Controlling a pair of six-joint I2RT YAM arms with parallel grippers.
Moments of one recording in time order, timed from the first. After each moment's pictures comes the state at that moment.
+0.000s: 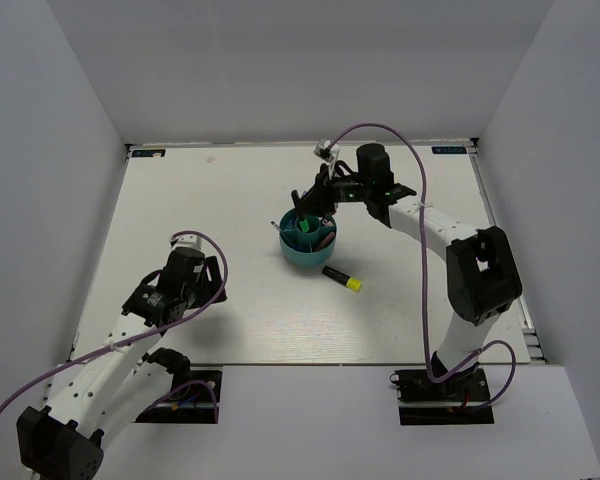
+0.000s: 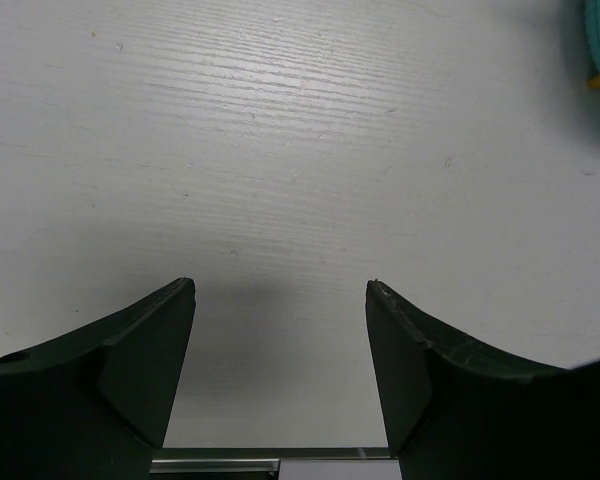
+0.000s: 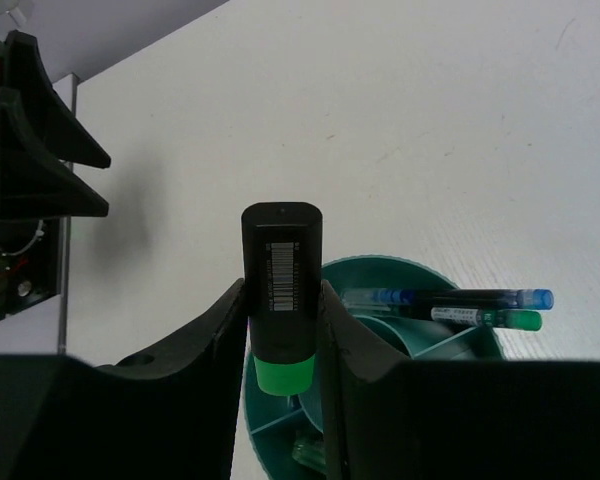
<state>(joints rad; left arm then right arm) -0.42 0.76 0.60 -0.73 -0.22 -0.52 0.49 1.77 1.30 0.11 -0.91 0.05</state>
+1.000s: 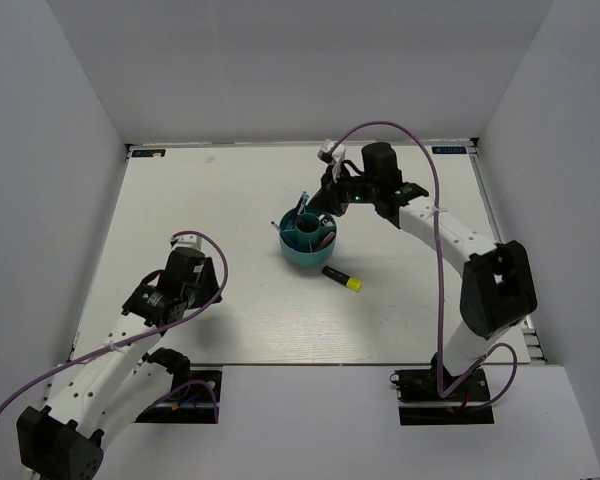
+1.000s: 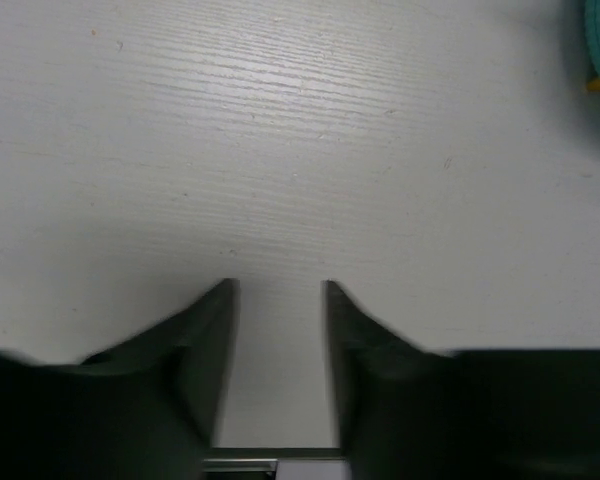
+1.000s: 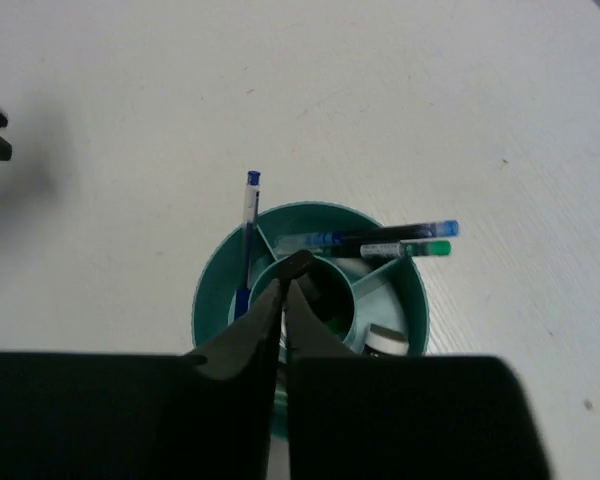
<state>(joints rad) -0.42 0.76 0.60 -0.73 -0.22 -0.52 0.49 1.68 1.30 -0.09 -0.74 -0.20</state>
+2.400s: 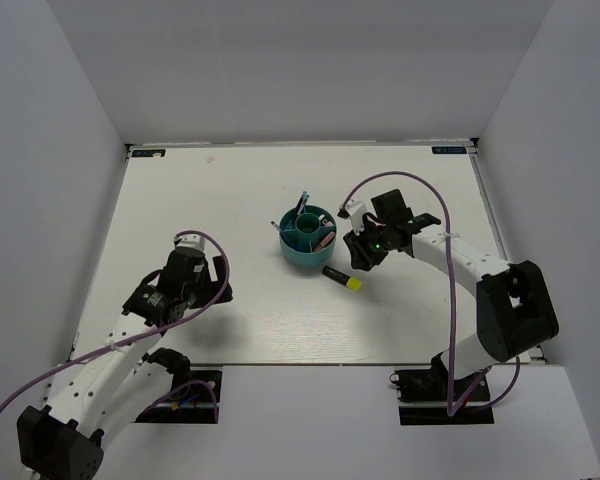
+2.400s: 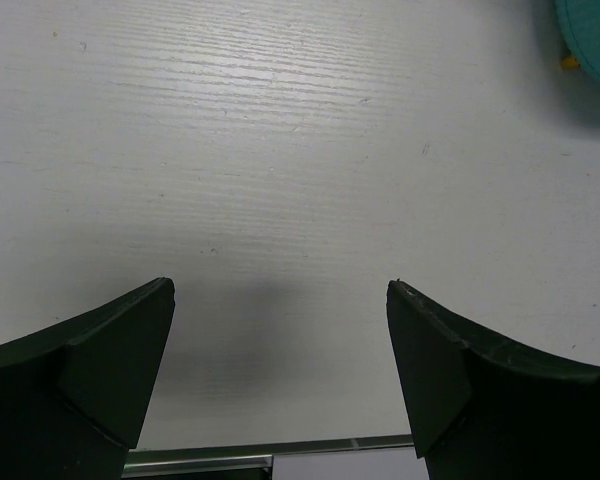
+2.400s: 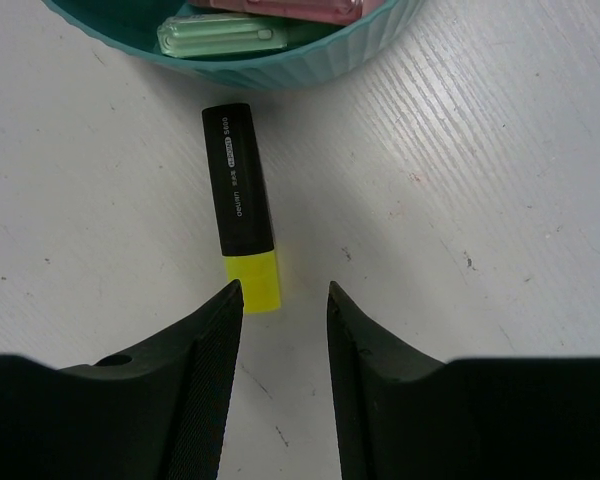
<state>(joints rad) -0.42 0.76 0.60 -0.71 -0.17 -0.50 0.47 1.51 0.98 -0.50 -0.37 -0.34</state>
